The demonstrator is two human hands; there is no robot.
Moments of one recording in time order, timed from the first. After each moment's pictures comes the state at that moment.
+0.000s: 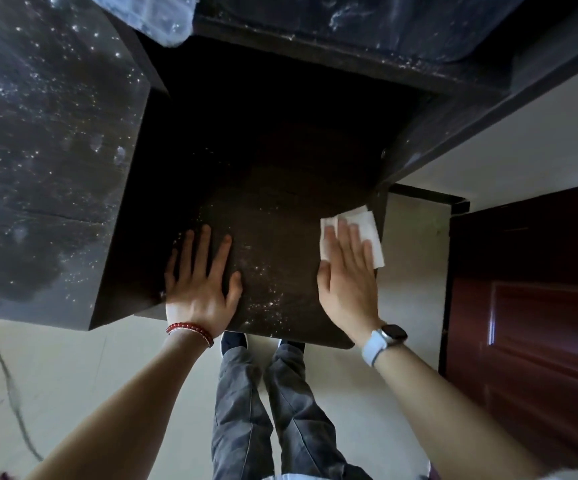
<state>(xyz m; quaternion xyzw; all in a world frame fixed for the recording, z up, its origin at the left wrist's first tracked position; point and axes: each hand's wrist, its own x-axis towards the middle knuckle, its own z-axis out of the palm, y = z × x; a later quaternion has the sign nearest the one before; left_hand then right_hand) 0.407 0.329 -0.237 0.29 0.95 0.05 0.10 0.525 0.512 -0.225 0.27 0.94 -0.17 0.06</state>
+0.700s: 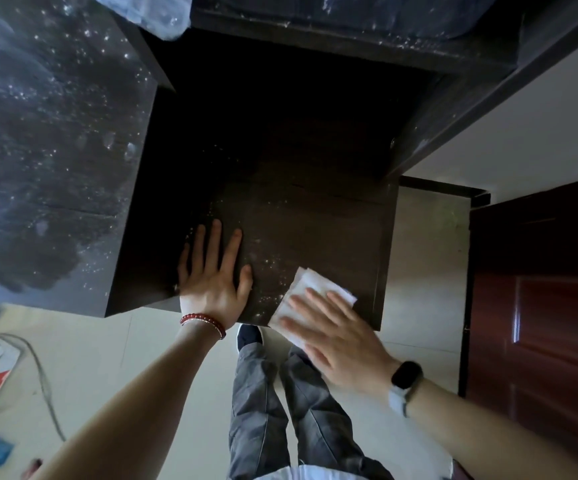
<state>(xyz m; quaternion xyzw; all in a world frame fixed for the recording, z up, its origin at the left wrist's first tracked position) 0.407 0.329 -0.238 0.29 0.95 0.04 0.10 0.586 0.477 -0.225 -0.06 0.98 -0.14 0.12</state>
